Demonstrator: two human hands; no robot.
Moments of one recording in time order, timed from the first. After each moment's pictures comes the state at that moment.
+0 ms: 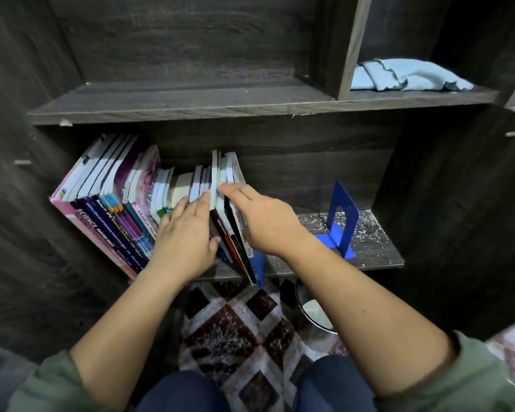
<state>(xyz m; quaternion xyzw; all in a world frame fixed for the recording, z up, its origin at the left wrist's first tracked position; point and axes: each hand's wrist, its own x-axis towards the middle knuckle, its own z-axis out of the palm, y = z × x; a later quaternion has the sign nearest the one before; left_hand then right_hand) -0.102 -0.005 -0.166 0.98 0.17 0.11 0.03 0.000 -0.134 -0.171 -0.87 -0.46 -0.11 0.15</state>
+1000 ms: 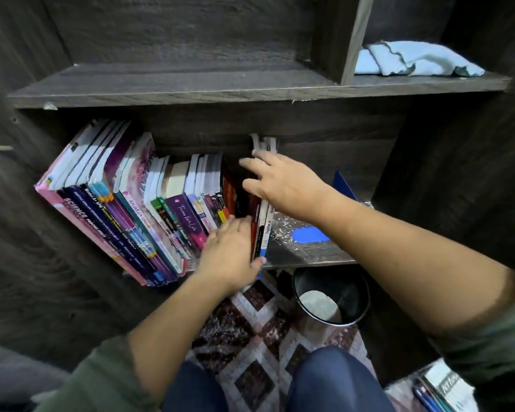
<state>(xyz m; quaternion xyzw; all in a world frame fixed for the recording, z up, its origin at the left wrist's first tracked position) -0.078 -0.054 -0.214 0.99 0.09 0.03 0.11 0.047 -0.160 -0.142 -0.76 -0.58 -0.28 -0.10</state>
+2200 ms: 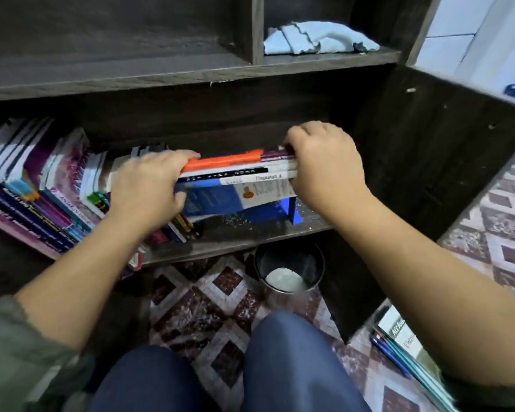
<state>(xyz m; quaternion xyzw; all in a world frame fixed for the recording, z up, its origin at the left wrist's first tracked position) -0.077 -0.051 -0.132 0.96 -0.01 0.29 -0.03 -0.009 -0.292 -0.115 -0.92 -0.24 -0.31 0.08</state>
